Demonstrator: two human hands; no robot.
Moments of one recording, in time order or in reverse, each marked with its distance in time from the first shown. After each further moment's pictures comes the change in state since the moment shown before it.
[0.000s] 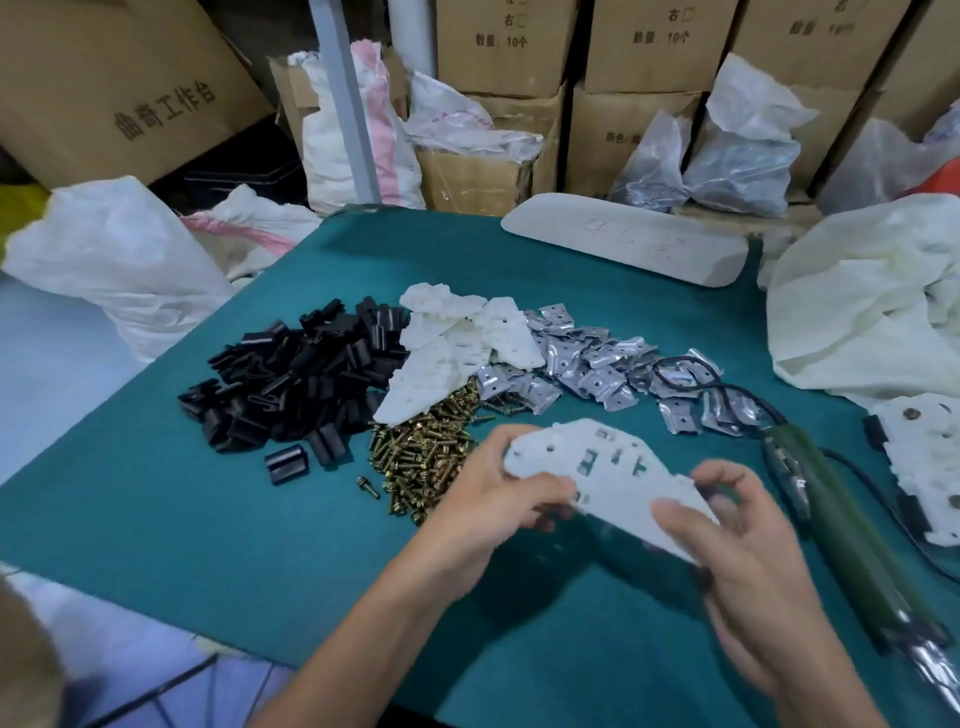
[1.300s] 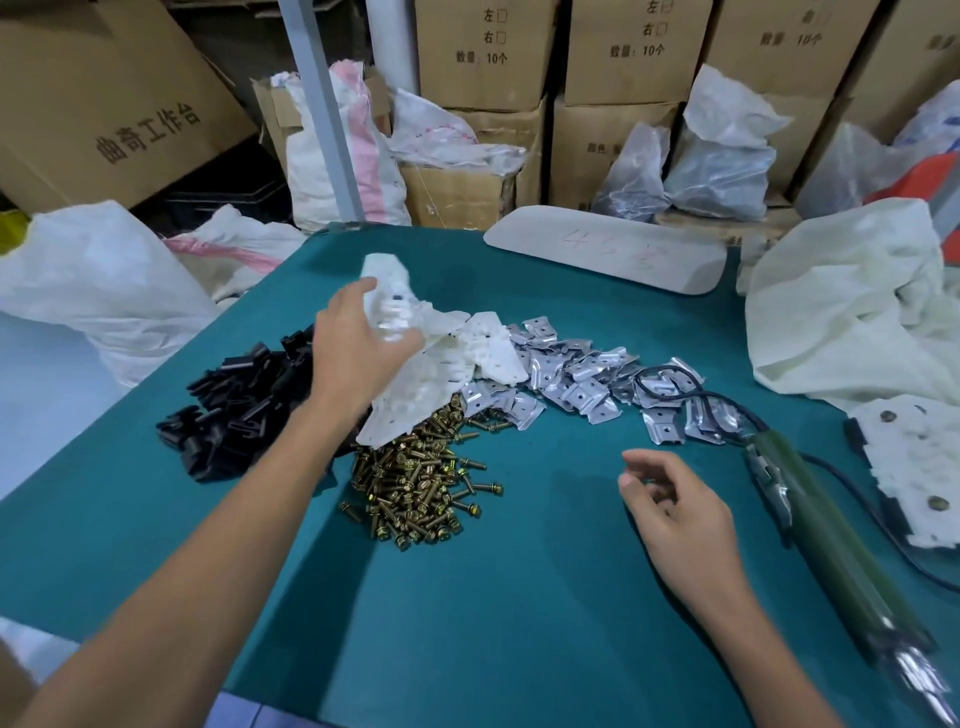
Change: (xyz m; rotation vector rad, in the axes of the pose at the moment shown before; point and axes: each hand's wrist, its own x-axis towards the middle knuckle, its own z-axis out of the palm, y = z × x) left_hand 0.115 0.067 -0.123 0.939 0.694 0.462; right_hand 0.058 0.040 -0.011 -0.693 0.112 -0.276
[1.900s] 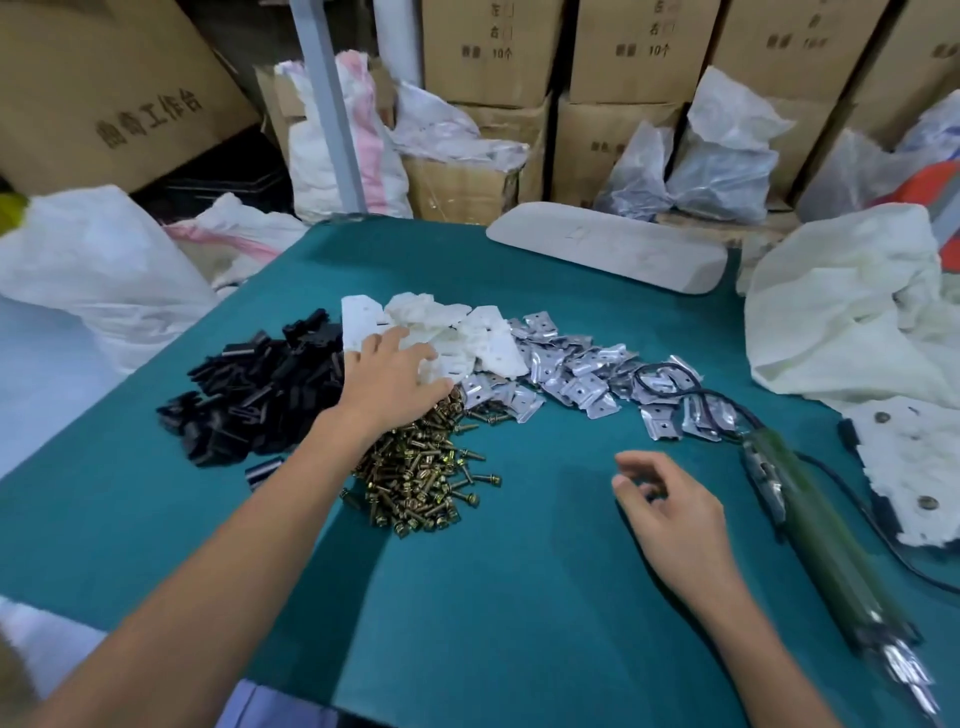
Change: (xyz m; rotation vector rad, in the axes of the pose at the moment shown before) left_hand -0.015 -0.021 0.033 0.502 -0.440 0.090; right_hand 0.002 0.007 0.000 -0.130 -0.033 -0.025
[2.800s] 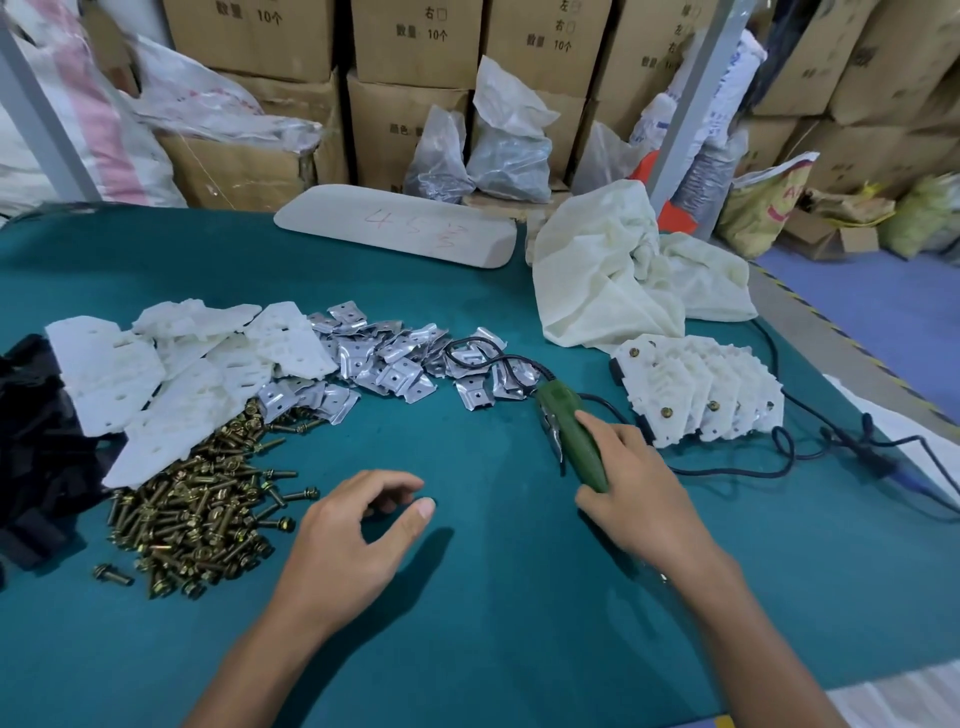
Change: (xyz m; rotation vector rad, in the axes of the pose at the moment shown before) left_hand -0.143 0.120 0.052 -0.907 -0.034 0.364; right_hand -0.028 -0.001 -0.124 -0.655 -0.135 0.283
